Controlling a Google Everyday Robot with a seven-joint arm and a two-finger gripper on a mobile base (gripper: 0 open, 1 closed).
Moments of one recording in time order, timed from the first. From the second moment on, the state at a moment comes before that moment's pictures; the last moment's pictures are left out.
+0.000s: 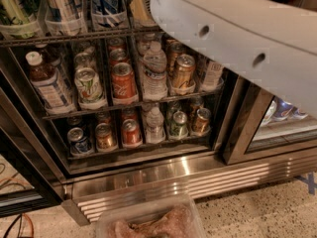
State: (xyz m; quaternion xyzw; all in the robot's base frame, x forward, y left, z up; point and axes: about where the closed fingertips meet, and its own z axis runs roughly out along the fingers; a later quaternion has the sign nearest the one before) arm 0.635 -0.014 1.066 -0.18 0.80 -0.01 0.58
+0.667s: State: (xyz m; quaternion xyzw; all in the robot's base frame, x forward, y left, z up) arm 0.636 0.017 1.066 -0.22 0.79 0.05 0.57
